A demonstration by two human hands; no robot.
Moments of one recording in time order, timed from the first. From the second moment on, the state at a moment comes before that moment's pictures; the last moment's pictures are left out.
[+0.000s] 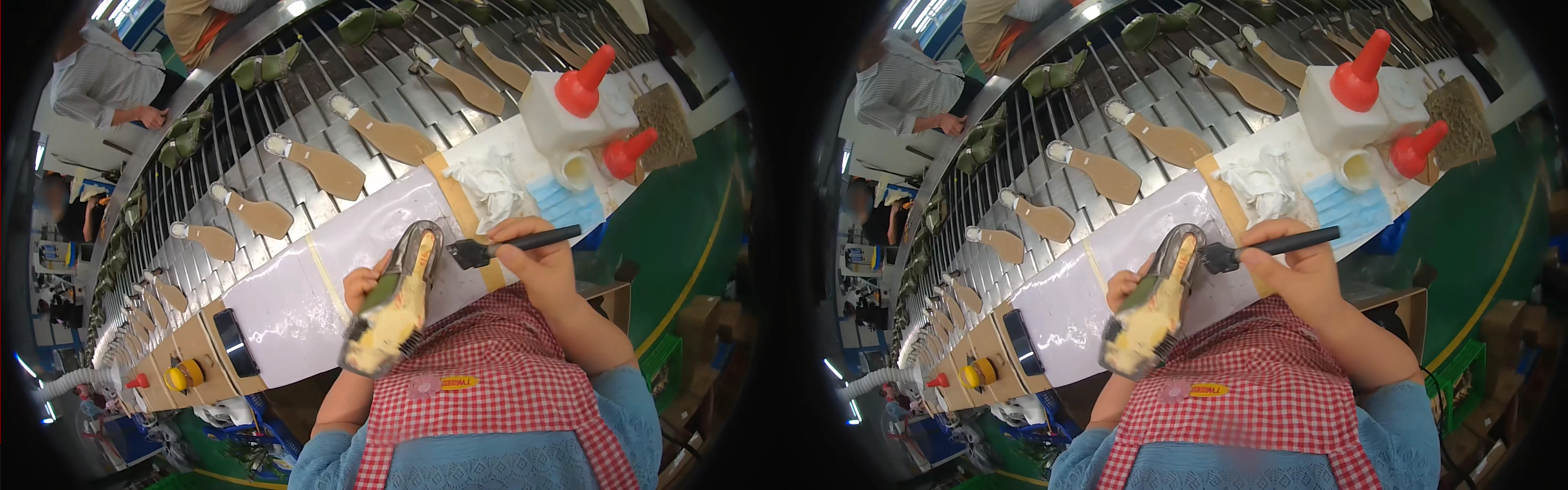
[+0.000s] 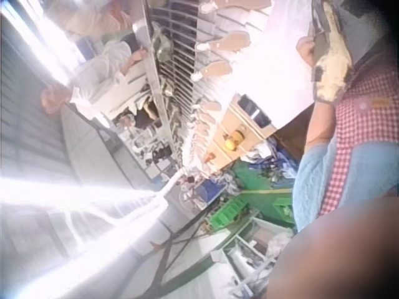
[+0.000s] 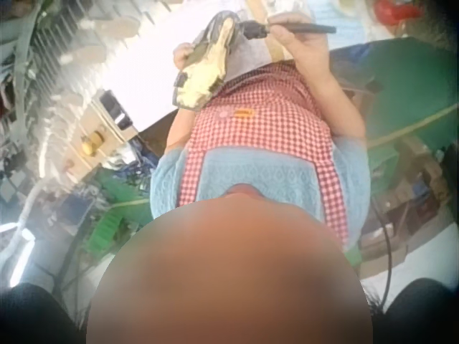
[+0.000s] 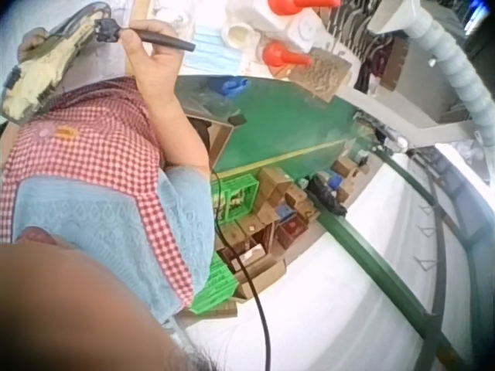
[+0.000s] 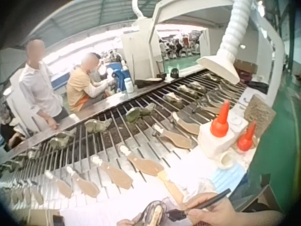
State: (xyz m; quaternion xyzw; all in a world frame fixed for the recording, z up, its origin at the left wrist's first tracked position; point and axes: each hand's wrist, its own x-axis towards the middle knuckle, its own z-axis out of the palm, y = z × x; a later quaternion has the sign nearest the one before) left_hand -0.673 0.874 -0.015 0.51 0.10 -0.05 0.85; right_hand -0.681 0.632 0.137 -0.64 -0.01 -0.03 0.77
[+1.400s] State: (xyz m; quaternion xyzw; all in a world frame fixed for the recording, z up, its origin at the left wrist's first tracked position) left_hand -0.698 0.876 -0.003 0.63 -0.19 0.21 0.73; right_hand -0.675 0.666 0.120 -0.73 -0.12 0.10 0.67
